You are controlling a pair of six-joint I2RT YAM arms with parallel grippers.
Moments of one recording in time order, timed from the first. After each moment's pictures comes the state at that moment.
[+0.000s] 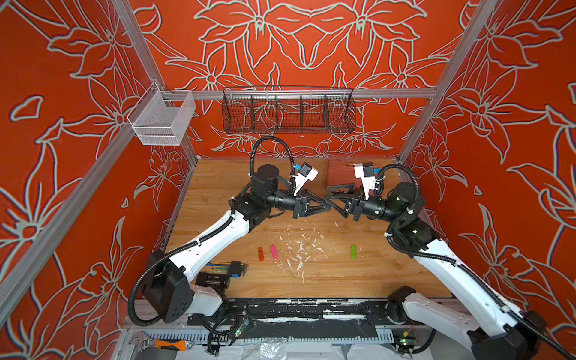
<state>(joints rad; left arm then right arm) -0.58 1.39 1.19 0.09 1.08 -0.48 0.47 0.97 0.93 0.12 -0.74 0.50</state>
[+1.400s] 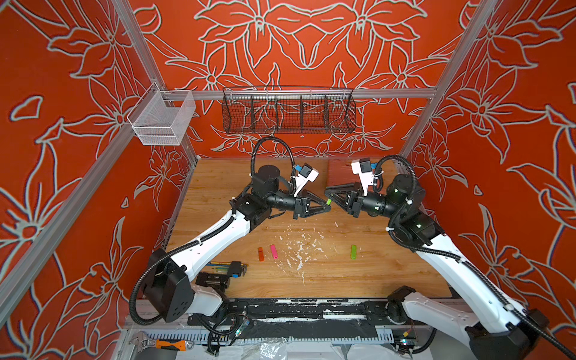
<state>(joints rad) -0.58 1.41 1.19 0.10 1.08 -0.44 0.46 1.01 1.04 -0.06 -0.71 0.44</state>
